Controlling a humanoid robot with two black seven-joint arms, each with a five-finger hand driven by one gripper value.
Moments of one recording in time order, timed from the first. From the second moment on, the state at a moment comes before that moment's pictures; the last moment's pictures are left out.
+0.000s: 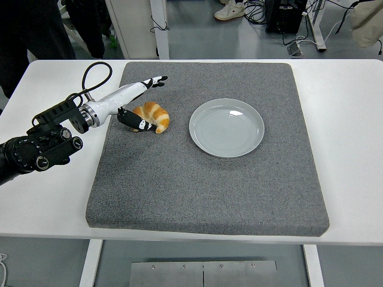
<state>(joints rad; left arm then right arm) -1.02 0.34 -0.09 -0.73 1.07 0.17 -0.46 -0.08 0.00 0.00 0.13 -0.11 0.02 0.41</state>
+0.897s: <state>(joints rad) -0.98 0.29 -0.07 -0.64 1.06 0.21 -0.47 -0.09 0.00 0.01 0.13 -0.11 0.02 0.41</state>
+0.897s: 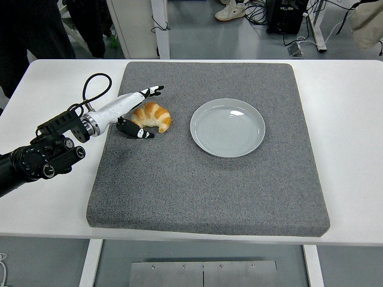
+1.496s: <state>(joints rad) -0.98 0.23 -0.06 -0.55 1.01 0.21 -0.48 -0.08 0.00 0.01 0.13 -0.11 0.02 0.41</state>
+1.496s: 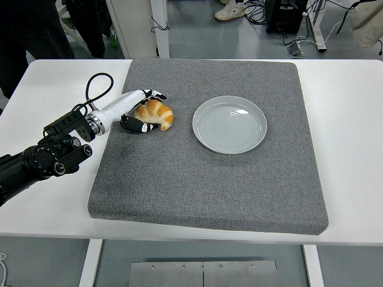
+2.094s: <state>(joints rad) -1.03 0.26 -0.06 -0.56 1.02 0.20 -0.50 -0.09 0.00 0.00 0.13 -0.11 0.02 0.41</state>
